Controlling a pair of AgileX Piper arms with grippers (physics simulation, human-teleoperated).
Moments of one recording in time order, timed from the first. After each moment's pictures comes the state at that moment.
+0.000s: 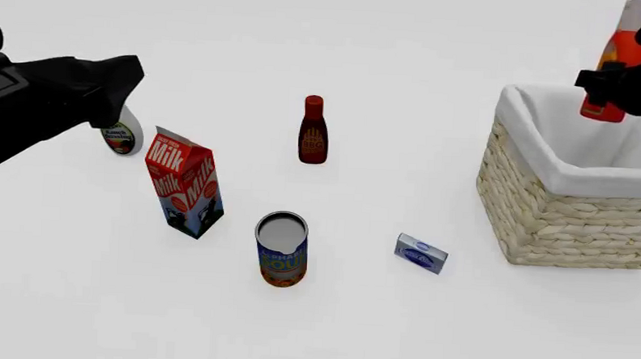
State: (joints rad) left arm -0.28 0.87 -0.67 -0.04 -0.17; right arm -0.22 1.56 -1.18 0.13 0.07
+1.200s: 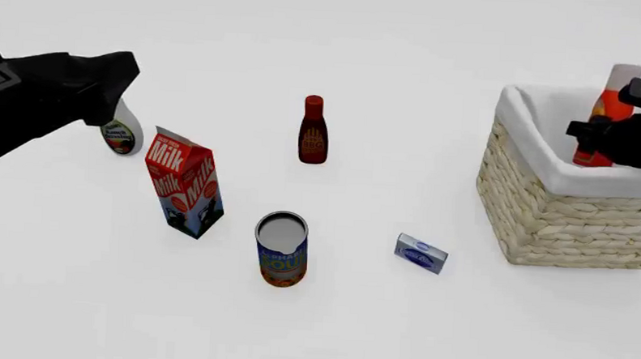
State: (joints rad) left arm -0.27 0.85 -0.68 -0.02 -0.16; right arm -0.28 1.69 -1.06 0.00 0.09
